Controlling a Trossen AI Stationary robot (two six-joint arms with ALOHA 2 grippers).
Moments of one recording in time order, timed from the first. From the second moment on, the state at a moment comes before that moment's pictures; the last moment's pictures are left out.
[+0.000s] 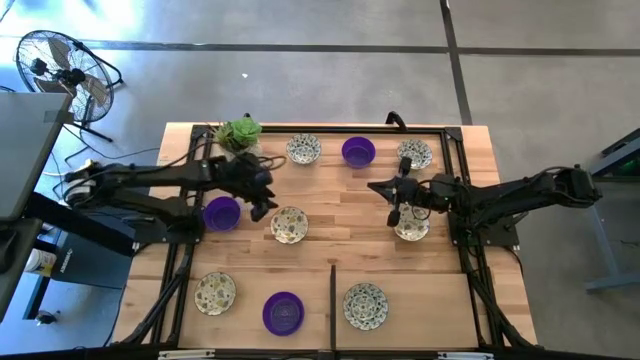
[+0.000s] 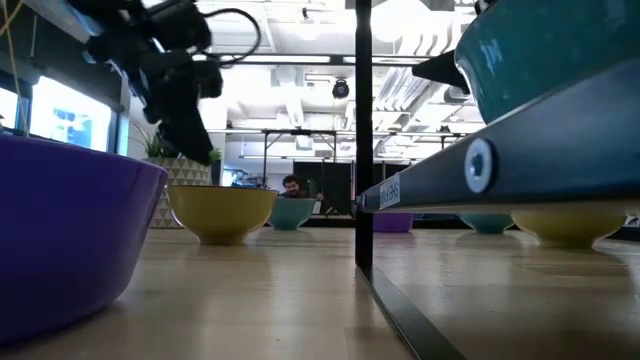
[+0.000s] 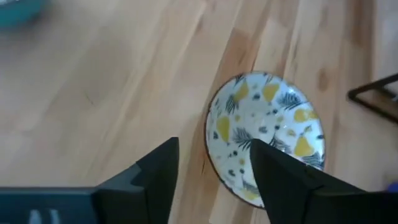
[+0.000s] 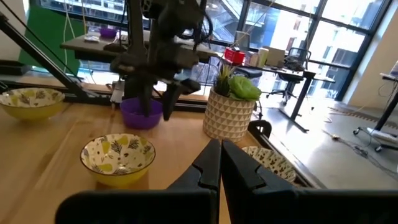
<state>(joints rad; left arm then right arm) 0.29 1.12 0.66 -0.39 0.21 -0.21 -0.04 0.99 0.31 0.67 0.21 -0.18</state>
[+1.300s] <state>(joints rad) 0.28 1.55 1.01 -0.41 0.33 -0.22 -0.07 0.99 0.31 0.60 0.20 -0.19</state>
